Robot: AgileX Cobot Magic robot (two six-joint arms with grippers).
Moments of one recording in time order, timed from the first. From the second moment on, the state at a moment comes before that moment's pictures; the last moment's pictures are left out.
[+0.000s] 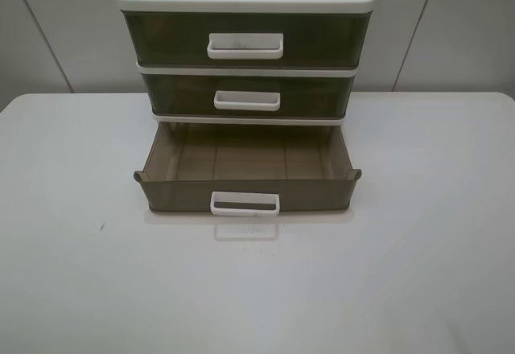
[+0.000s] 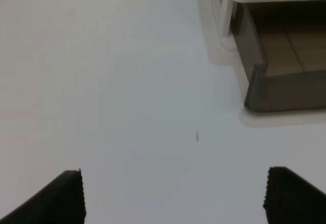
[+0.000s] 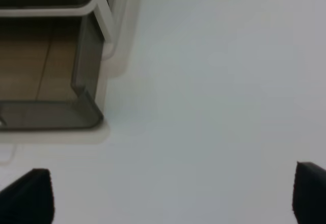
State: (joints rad) left arm 0.04 0.00 -0.50 -0.08 1.06 0.11; right arm -0.03 0.55 -0.64 0.10 0.94 -0.03
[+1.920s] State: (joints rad) left arm 0.04 0.00 -0.50 -0.08 1.06 0.11; right arm 0.85 1.76 -0.35 0.24 -1.02 0.20
